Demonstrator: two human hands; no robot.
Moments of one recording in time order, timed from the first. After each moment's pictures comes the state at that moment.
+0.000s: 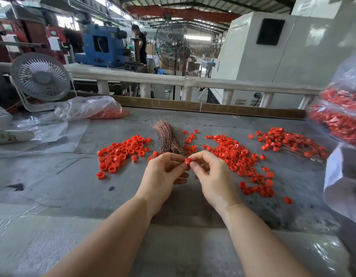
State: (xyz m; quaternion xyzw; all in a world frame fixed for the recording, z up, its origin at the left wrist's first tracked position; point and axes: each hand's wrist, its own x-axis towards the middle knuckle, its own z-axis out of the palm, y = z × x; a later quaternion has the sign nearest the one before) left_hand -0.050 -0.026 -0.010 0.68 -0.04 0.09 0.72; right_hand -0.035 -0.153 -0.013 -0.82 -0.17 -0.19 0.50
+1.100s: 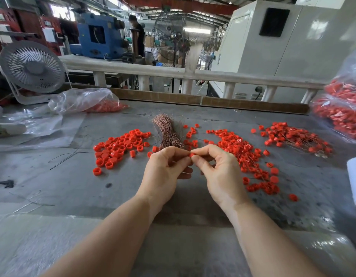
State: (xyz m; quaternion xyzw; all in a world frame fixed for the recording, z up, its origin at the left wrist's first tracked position) left_hand -0.051 -0.029 -0.005 0.69 -0.07 0.12 0.71; right_hand -0.039 -0.153 -0.007 -0.81 -0.17 -0.22 0.52
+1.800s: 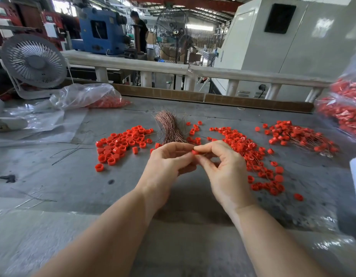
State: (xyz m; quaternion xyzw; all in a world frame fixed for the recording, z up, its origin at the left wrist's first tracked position) left_hand -0.050 -0.026 -0.002 0.59 -0.05 0.04 0.80; right_hand -0.042 -0.150 -0.007 -0.81 -0.22 -0.30 0.46
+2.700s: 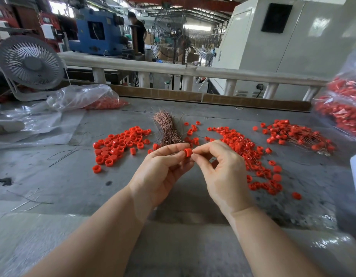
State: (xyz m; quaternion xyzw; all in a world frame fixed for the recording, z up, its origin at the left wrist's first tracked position) left_hand -0.043 -0.020 -0.001 0.44 0.00 -0.06 0.90; right_hand -0.046 -0.150 -0.004 -0.81 -0.23 -0.36 0.40
